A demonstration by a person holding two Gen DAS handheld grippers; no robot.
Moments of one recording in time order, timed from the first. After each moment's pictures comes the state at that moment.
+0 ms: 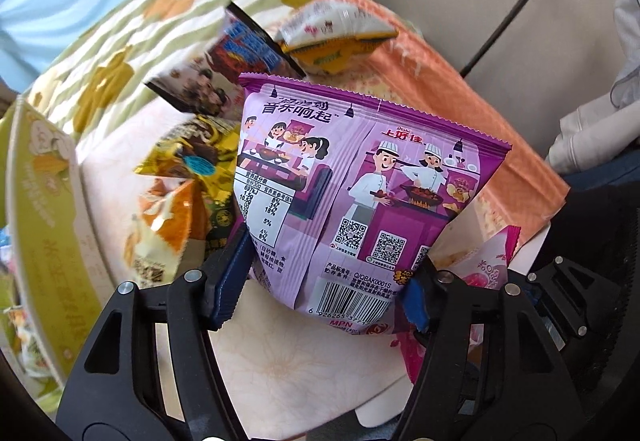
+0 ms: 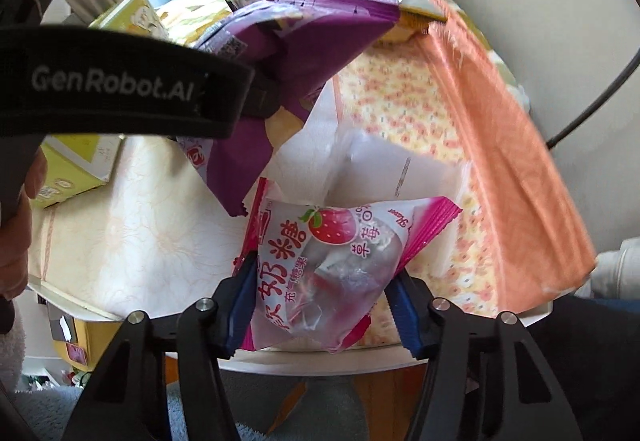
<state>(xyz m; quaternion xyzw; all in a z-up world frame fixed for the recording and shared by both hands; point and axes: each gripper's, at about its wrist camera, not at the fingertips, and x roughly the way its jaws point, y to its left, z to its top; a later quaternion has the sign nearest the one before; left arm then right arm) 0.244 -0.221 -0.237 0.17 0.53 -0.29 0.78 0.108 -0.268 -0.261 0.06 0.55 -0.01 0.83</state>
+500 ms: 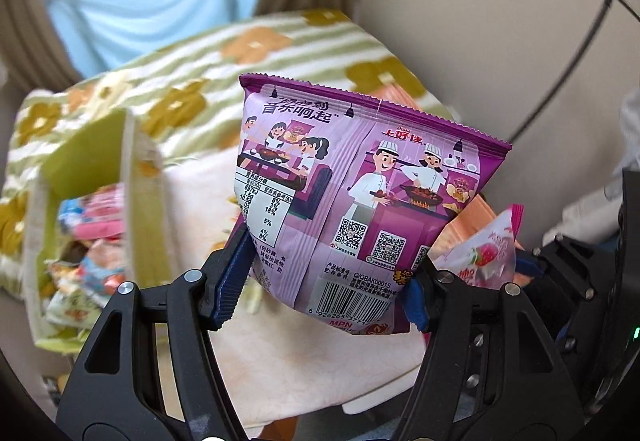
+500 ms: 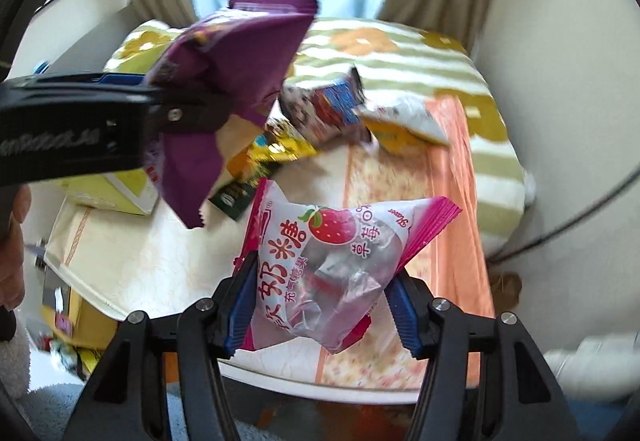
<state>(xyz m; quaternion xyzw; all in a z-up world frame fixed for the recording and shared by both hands) 0.221 -0.172 -0.134 0.10 0.46 -0.19 0.86 0.128 -0.282 -0.178 -0.02 0.49 0.07 0.87</state>
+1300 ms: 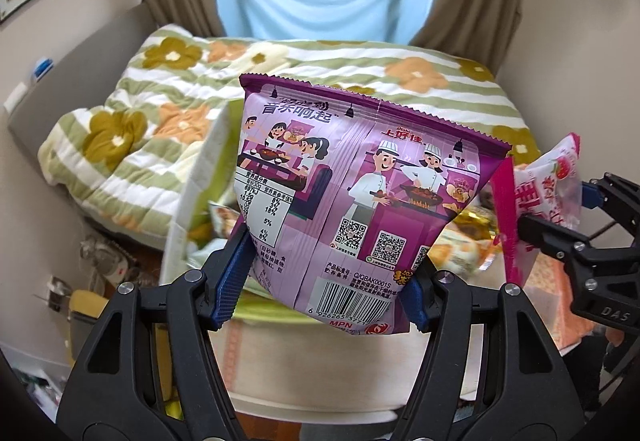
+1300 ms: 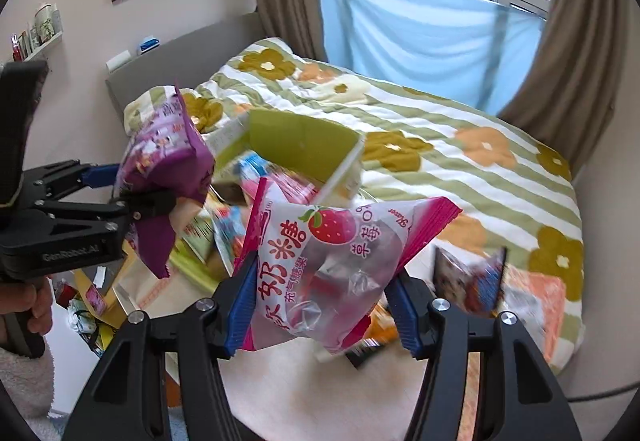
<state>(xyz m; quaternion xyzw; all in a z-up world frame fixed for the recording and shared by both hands) 0.234 0.066 -0.092 0.00 0.44 0.02 0.90 0.222 -0.135 -0.101 -0.08 0.40 0.26 0.88</state>
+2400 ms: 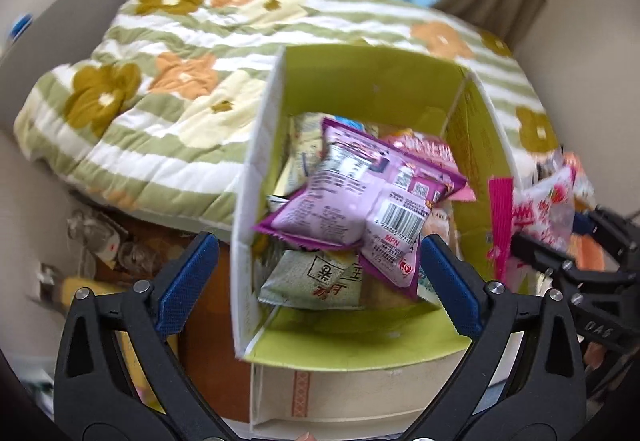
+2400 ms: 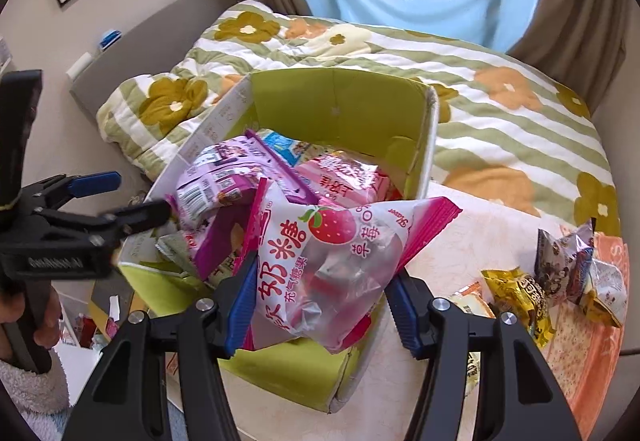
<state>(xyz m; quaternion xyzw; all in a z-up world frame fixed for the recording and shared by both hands) 0.298 0.192 -0.147 -0.05 0.51 0.00 0.86 0.274 -0.022 -0.156 -0.03 0.49 0.22 0.84</state>
